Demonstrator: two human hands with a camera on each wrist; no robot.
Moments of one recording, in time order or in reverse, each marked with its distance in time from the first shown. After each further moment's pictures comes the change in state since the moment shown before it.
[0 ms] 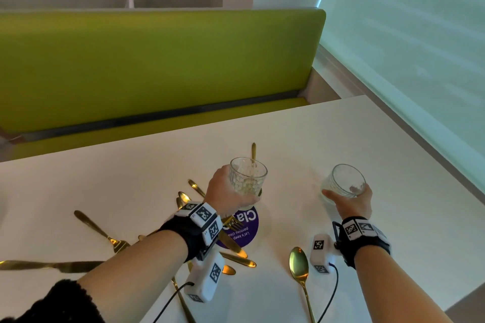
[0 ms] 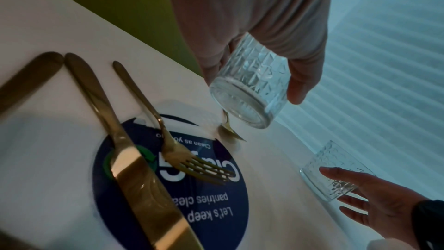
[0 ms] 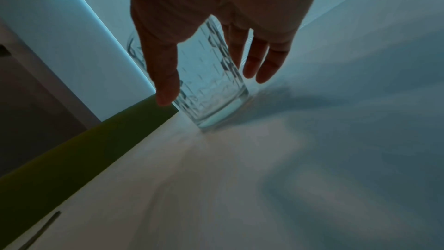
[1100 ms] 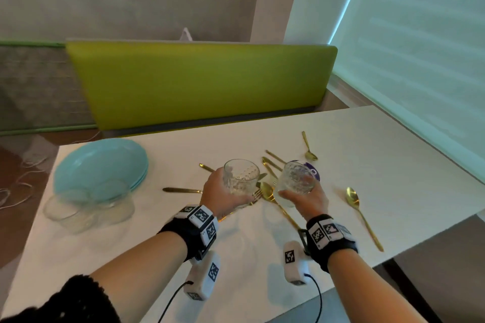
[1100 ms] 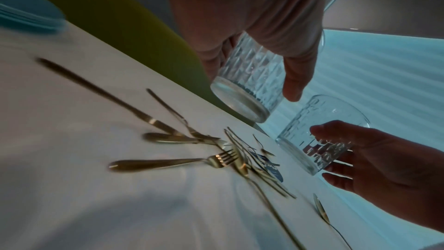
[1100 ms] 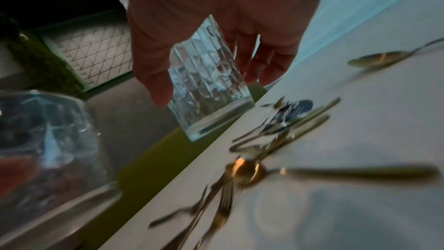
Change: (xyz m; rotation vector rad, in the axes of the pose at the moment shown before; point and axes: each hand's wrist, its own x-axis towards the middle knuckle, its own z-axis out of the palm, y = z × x) left_hand -0.212 -0.144 -0.200 -0.111 0.107 0.085; right_hand -0.388 -0.005 0.055 0.021 -0.282 -0.279
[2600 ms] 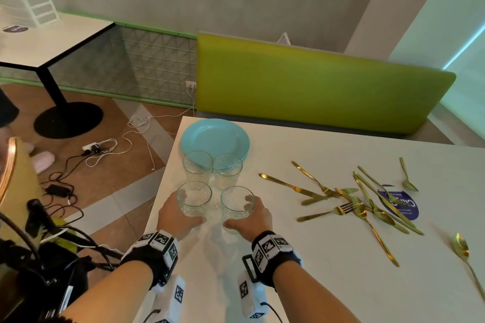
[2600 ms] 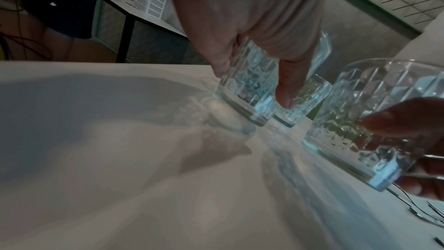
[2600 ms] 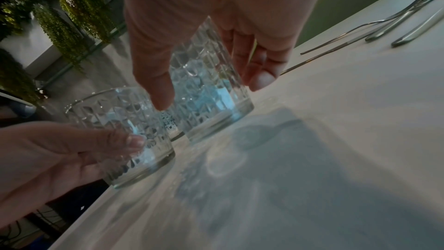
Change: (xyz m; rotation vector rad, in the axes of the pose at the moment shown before) left_hand -0.125 -0.191 -0.203 -0.036 0.396 -0.463; right_hand -0.190 -0.040 0.244 -0.358 -0.623 -0.203
